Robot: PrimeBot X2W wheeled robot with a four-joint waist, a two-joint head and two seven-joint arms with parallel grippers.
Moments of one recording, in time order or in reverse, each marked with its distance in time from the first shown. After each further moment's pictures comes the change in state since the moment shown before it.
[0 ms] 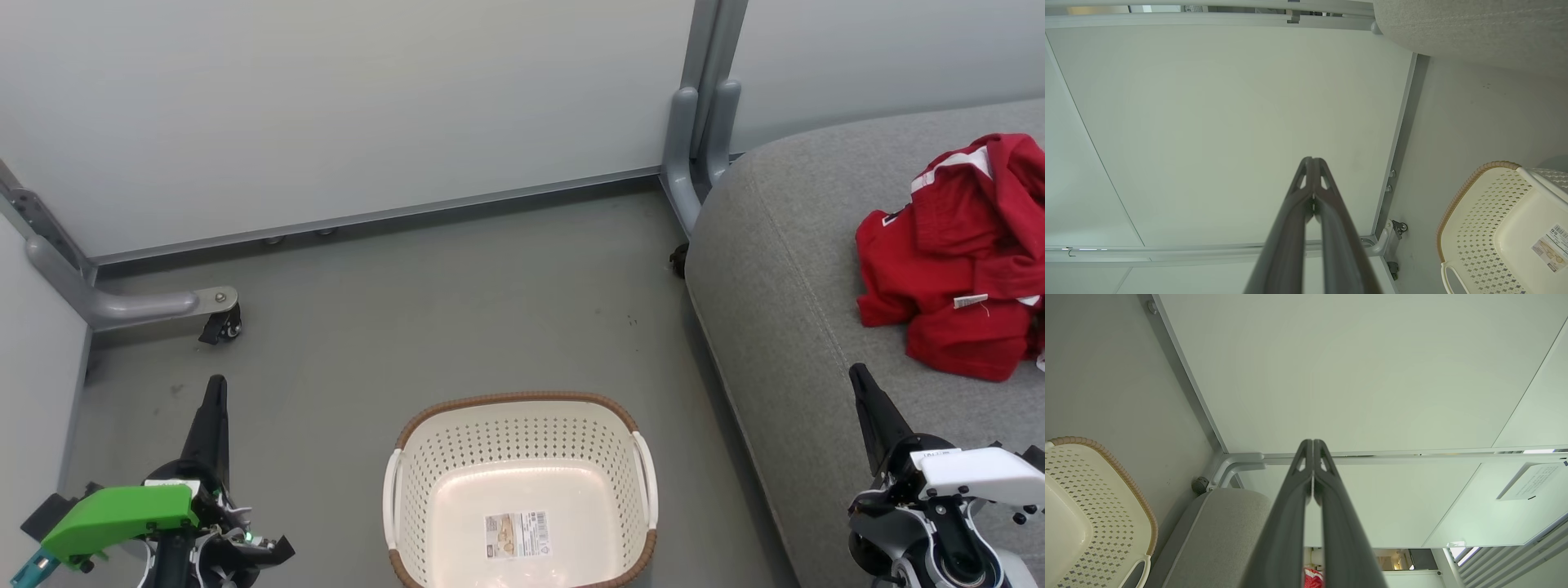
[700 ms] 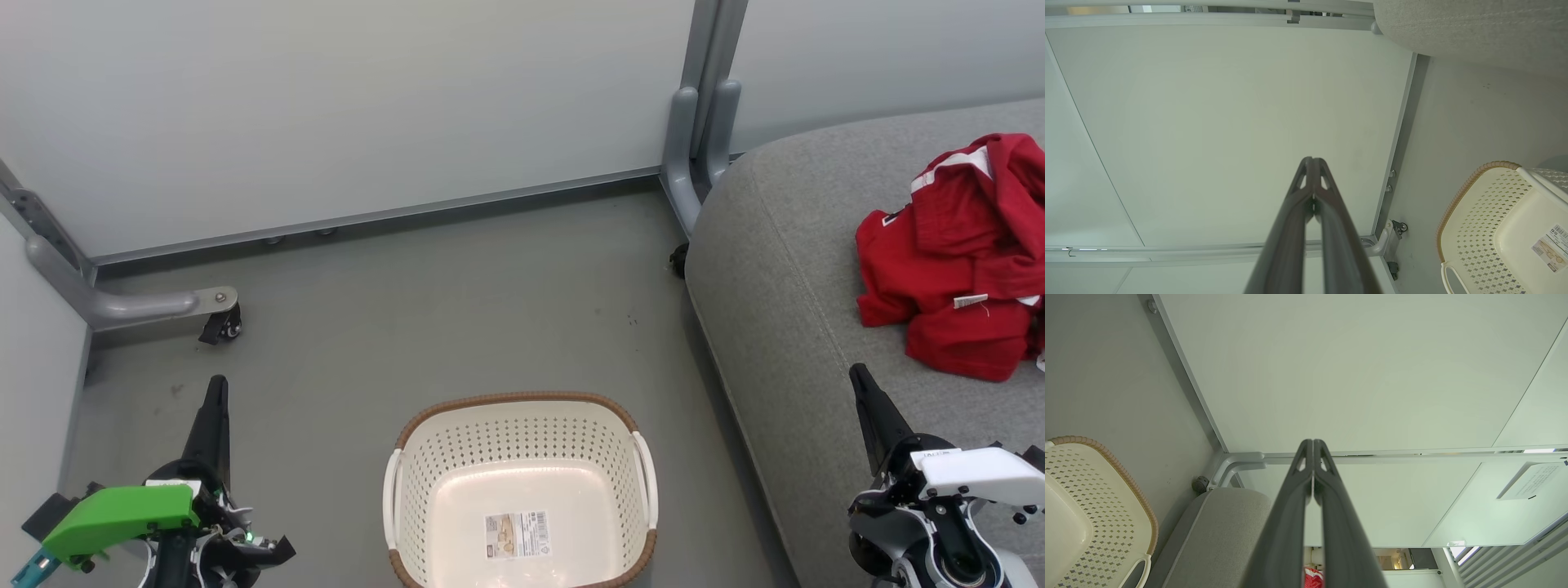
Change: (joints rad) left arm 0.000 -0.005 0.005 0.001 0.006 0.000 0.006; right arm 0.000 0.004 -0.005 0.000 -0.005 0.000 0.004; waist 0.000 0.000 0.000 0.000
